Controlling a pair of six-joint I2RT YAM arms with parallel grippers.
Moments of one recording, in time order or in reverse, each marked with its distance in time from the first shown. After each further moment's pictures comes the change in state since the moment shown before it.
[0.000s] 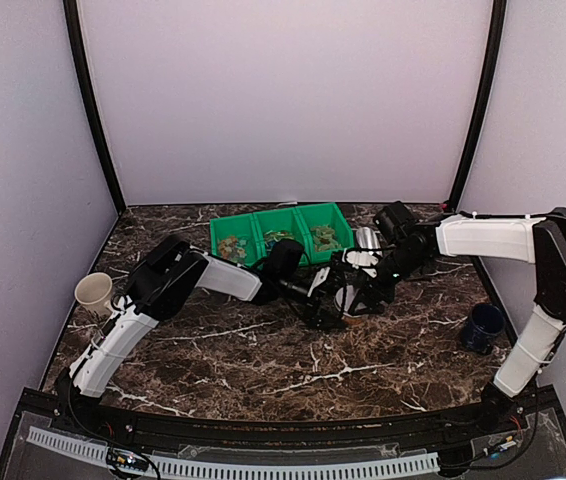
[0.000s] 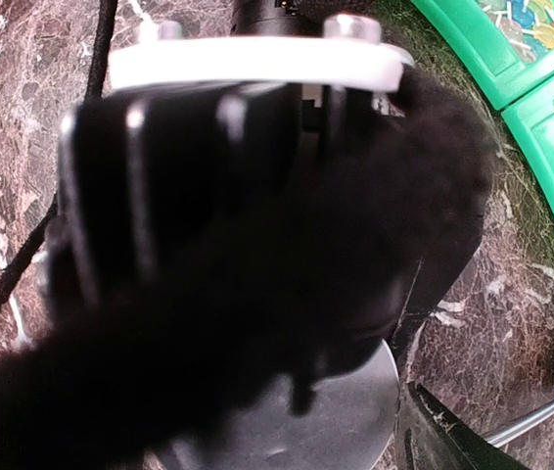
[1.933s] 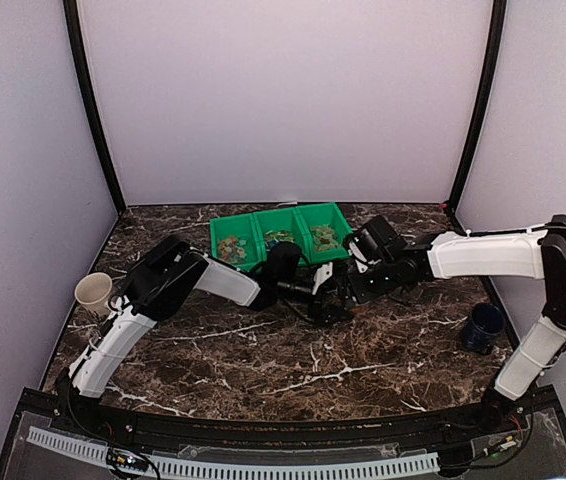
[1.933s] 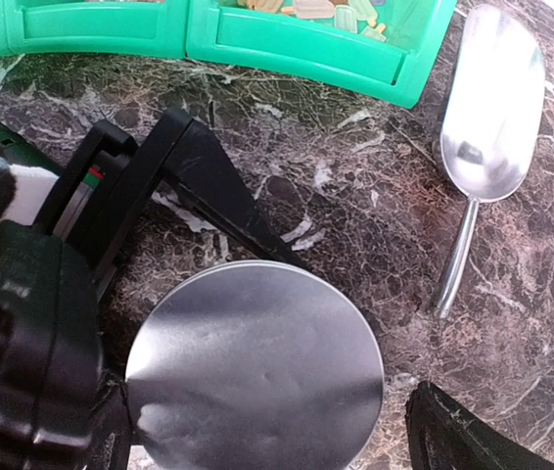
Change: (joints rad) left arm -0.018 -0.032 -0.084 0.145 -0.266 -0.150; right arm 0.203 -0.051 -0.082 0.173 0.629 0.901
